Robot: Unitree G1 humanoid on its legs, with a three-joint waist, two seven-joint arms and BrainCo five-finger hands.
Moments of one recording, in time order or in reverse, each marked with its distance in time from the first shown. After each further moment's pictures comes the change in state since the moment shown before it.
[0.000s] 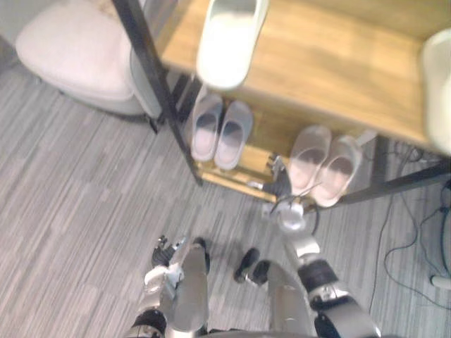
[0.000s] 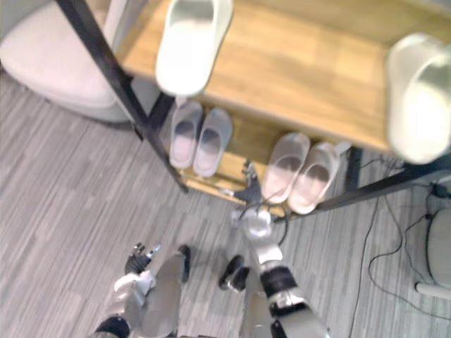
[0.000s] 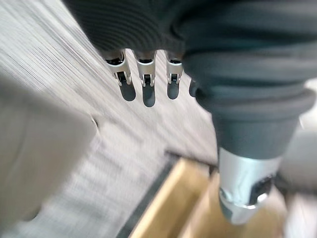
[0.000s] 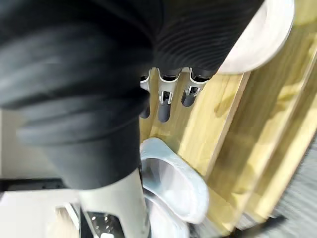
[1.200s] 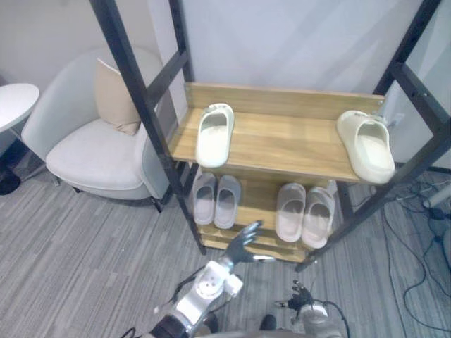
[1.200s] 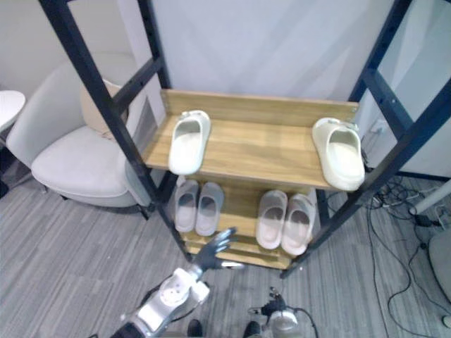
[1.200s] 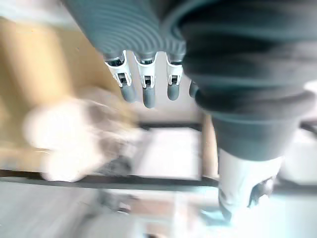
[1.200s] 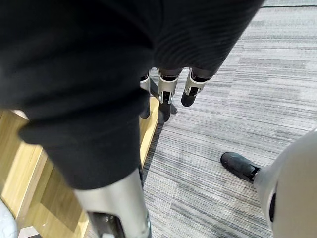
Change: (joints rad) left arm -0.096 0.056 -0.691 -0.759 0.141 -0.030 -0.086; right arm 0.272 -0.039 -0.194 0.527 -0.108 0.043 0.050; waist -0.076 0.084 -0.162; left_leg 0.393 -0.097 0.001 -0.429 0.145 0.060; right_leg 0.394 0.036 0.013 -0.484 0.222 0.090
